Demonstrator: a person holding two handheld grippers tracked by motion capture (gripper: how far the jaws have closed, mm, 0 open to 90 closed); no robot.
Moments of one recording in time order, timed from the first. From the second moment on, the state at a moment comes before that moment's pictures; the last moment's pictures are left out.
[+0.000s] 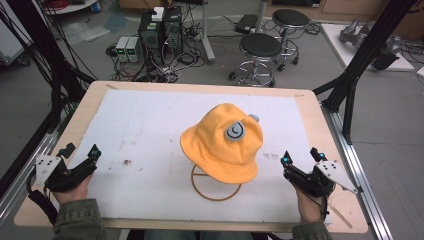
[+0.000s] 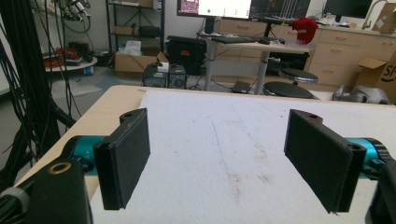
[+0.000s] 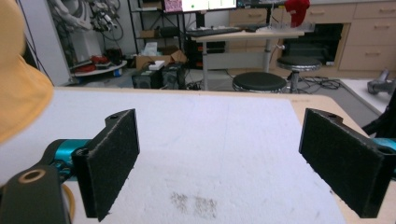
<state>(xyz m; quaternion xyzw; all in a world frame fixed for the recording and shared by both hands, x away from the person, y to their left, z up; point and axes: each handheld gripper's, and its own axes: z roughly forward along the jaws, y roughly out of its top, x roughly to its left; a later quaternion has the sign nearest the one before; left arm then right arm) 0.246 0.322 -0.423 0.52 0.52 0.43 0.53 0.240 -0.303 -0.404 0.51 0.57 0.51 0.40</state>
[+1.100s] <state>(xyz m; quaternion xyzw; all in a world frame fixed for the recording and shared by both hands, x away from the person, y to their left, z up) 0.243 0.327 -0.428 0.52 0.53 0.42 0.53 0.247 -0.305 -0.430 0.53 0.57 0.49 0.41</state>
